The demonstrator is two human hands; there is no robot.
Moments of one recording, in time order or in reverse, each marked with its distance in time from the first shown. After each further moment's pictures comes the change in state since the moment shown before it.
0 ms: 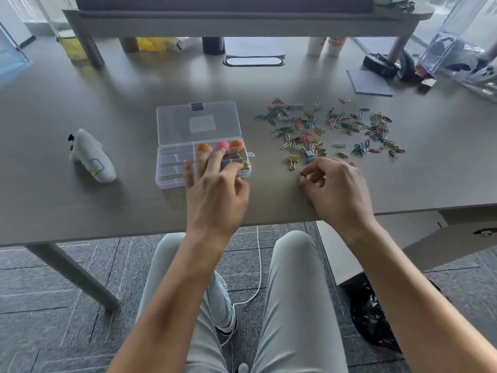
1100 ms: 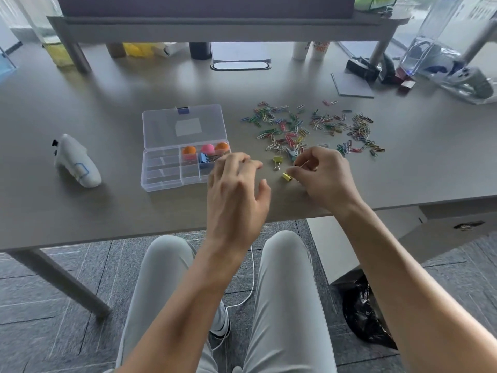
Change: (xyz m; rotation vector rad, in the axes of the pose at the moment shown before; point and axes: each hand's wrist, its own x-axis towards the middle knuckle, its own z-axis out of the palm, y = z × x) left_hand -0.011 0.056 0.005 -0.160 0.102 0.121; right_hand 0.023 0.009 -0.012 0.244 -0.072 0.165
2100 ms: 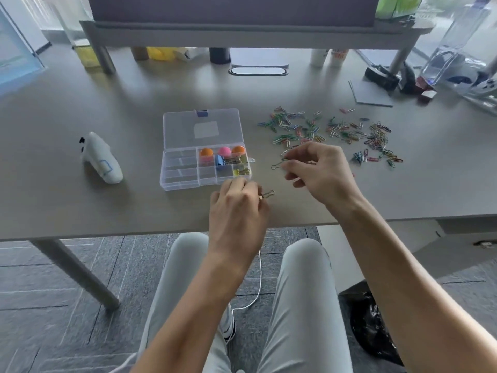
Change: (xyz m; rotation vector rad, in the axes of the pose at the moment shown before) left_hand -0.017 -0.010 -0.017 0.085 -0.158 -0.149; right_hand 0.000 -0.041 0.011 0.415 -0.165 0.020
